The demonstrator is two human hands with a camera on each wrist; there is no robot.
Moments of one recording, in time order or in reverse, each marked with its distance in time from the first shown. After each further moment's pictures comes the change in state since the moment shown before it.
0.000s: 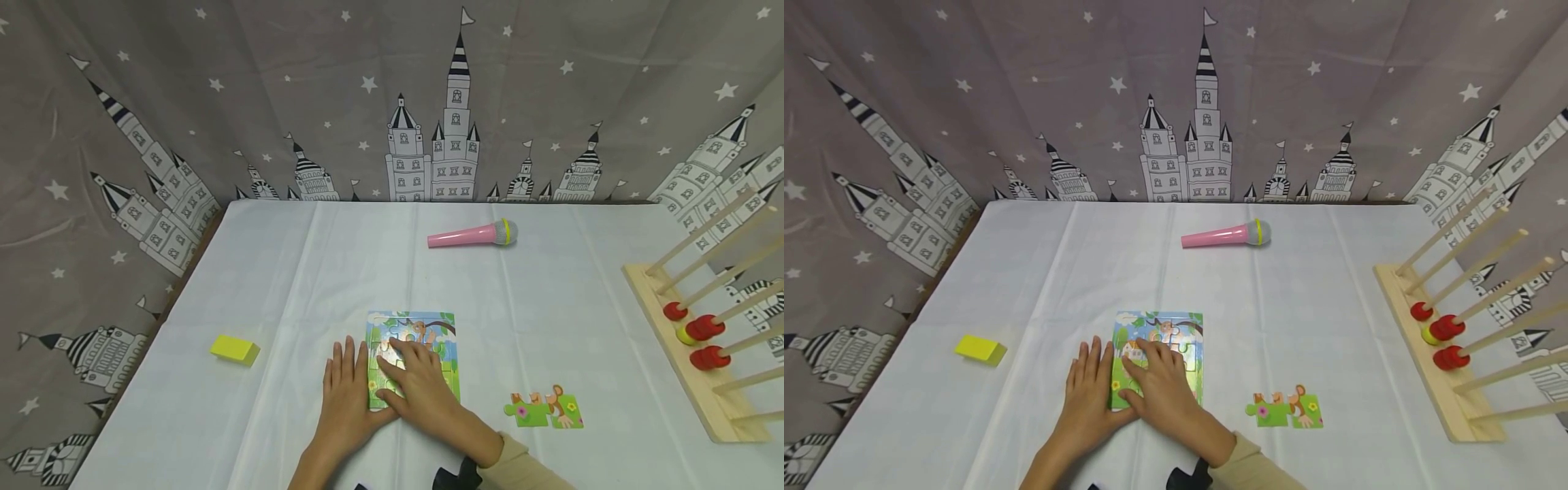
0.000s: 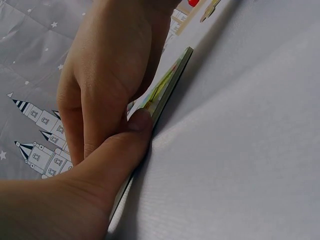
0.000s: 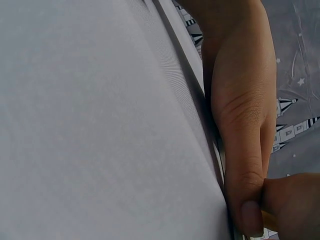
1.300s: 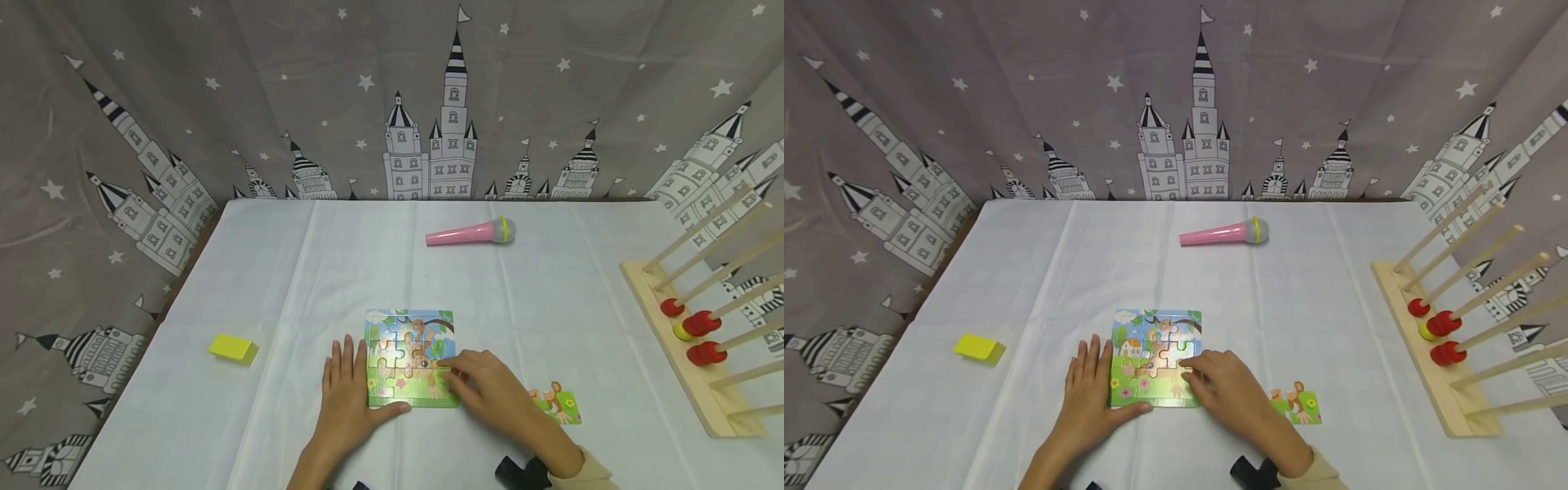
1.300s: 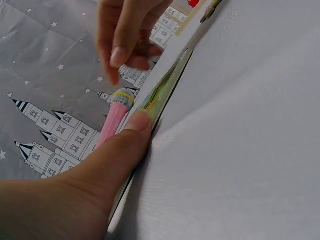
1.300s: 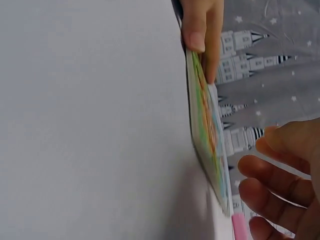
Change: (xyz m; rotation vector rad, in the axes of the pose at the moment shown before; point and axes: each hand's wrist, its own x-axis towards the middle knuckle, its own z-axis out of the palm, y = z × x) left_hand 0.001 0.002 0.002 -0.013 0.012 -0.018; right_hand -0.046 0.056 -0.048 0.116 0.222 -0.026
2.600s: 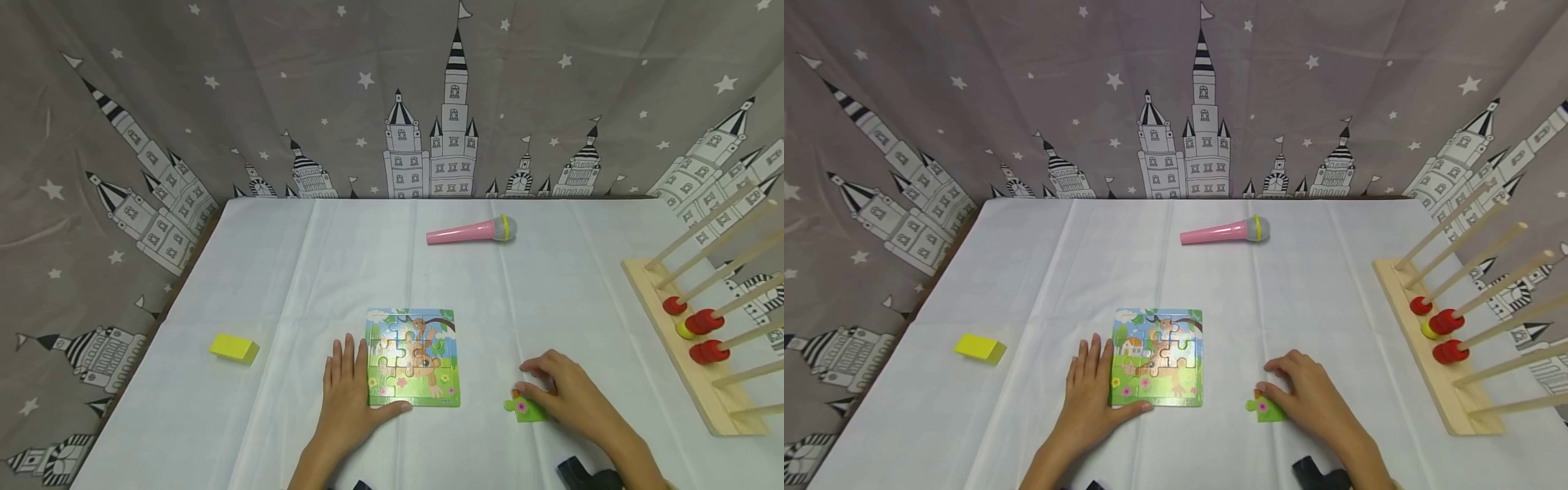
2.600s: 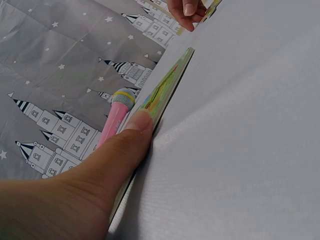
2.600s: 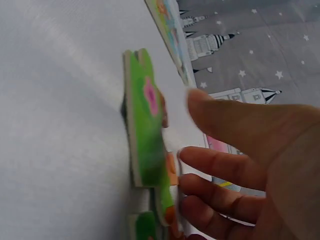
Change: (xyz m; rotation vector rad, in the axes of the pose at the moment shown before) left_hand 0.000 -0.001 0.000 -0.002 -0.007 -0.011; right_hand -0.049 0.054 -0.058 -0.036 -0.124 0.333
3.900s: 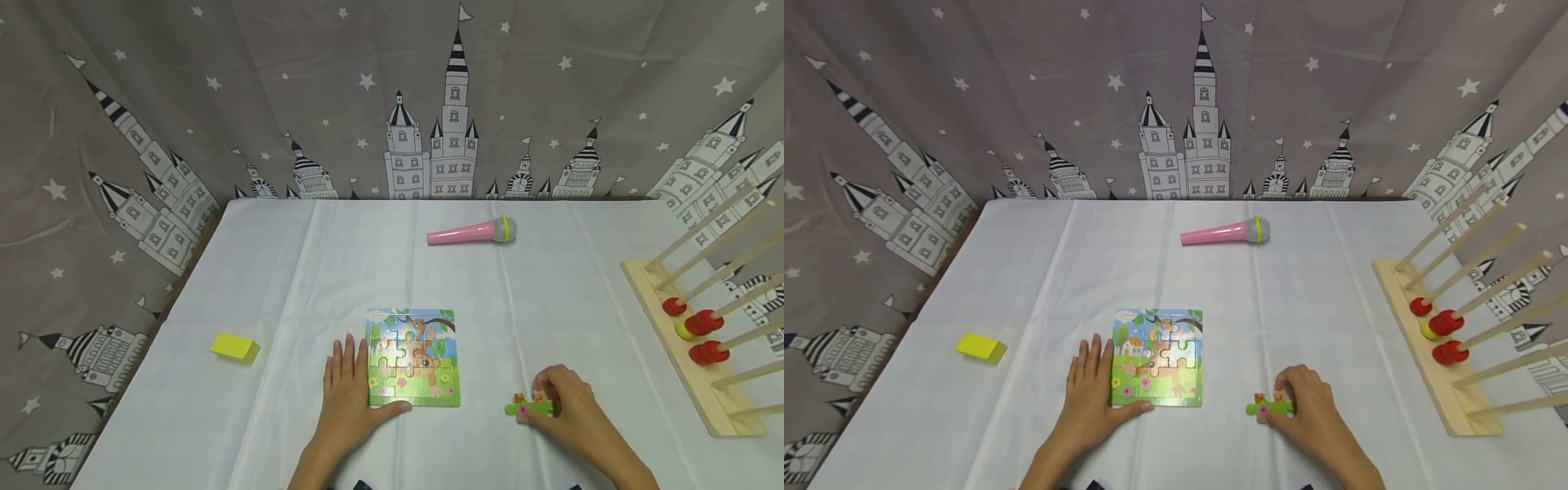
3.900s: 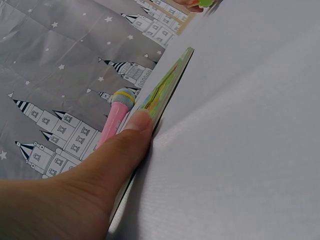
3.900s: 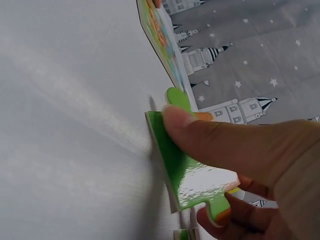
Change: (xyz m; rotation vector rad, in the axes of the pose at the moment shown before) left_hand 0.000 0.000 0.000 0.002 -0.011 -0.002; right_hand -0.024 -0.009 0.009 -0.021 0.130 0.022
